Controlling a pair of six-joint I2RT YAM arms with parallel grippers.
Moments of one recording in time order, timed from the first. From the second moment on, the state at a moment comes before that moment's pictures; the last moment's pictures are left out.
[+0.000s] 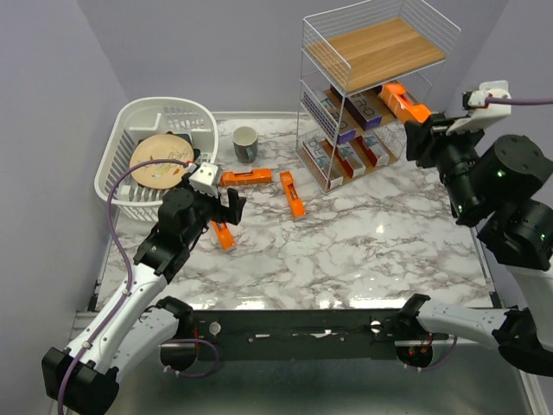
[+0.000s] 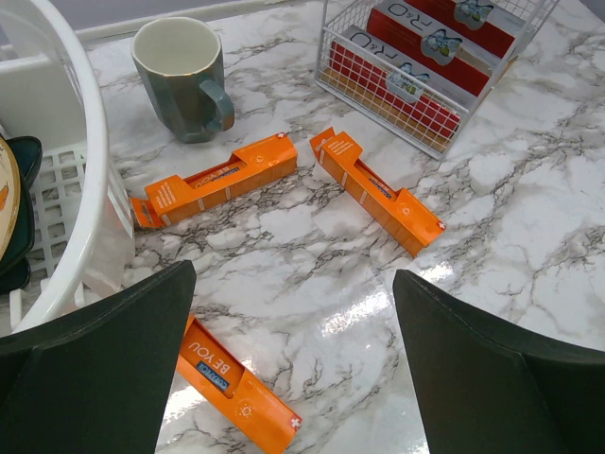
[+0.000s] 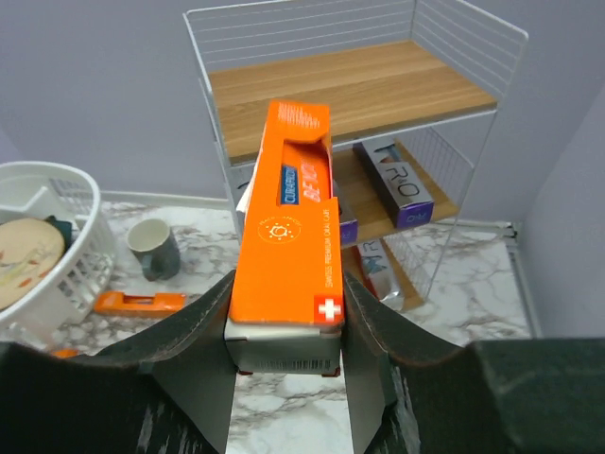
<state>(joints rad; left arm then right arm) -0.43 0.77 0.66 -0.10 0.04 -0.10 0.81 1.02 1.72 -0.64 0.65 -0.04</state>
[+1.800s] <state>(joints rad) -1.28 1.29 0.99 0.31 -0.13 -0.11 0.35 0.75 1.17 -0.47 -0.31 0.25</state>
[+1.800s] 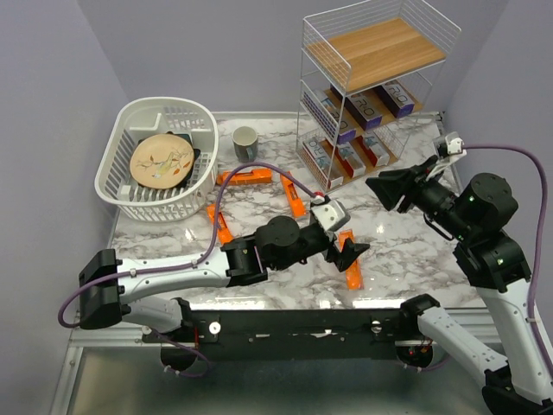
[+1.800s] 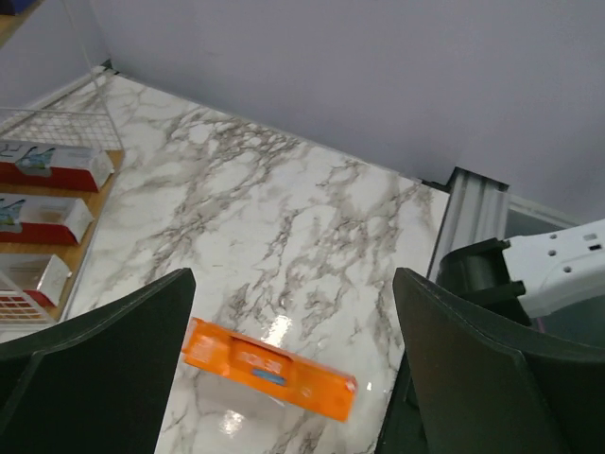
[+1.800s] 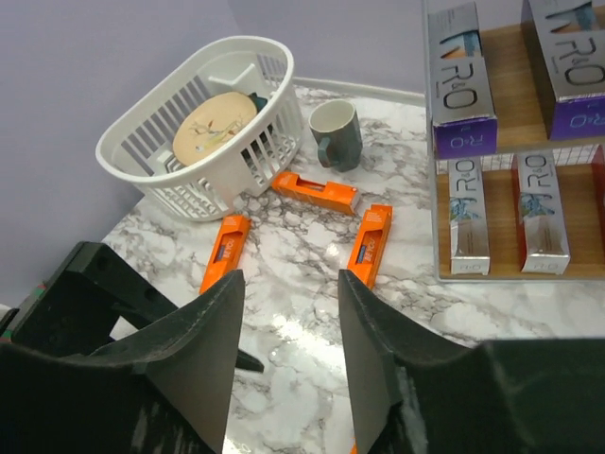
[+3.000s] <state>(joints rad) -0.72 1.00 0.84 -0.19 -0.28 -0.17 0.66 1.17 0.65 -0.79 -0.09 0.53</state>
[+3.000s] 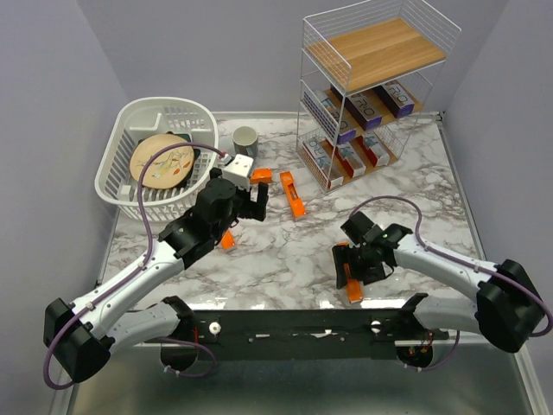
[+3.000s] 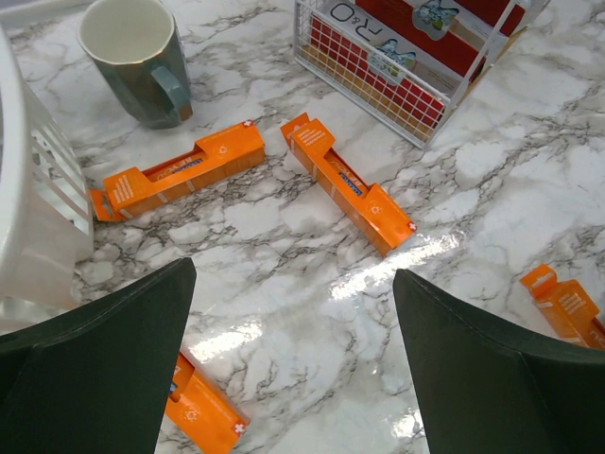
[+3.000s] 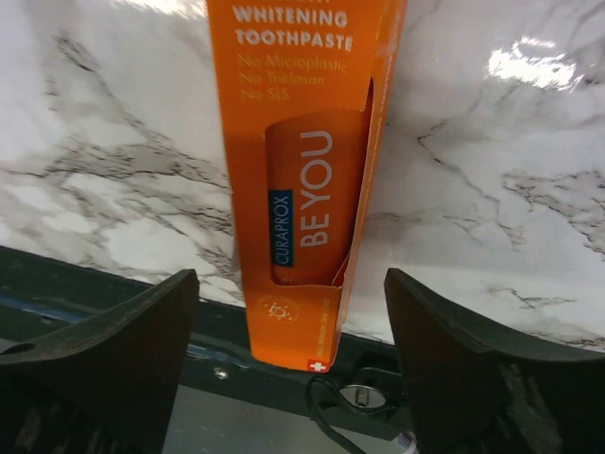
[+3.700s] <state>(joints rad) -0.68 0.99 0.83 -0.21 -0.40 -0.03 0.99 1.66 0.97 -0.70 0.12 0.50</state>
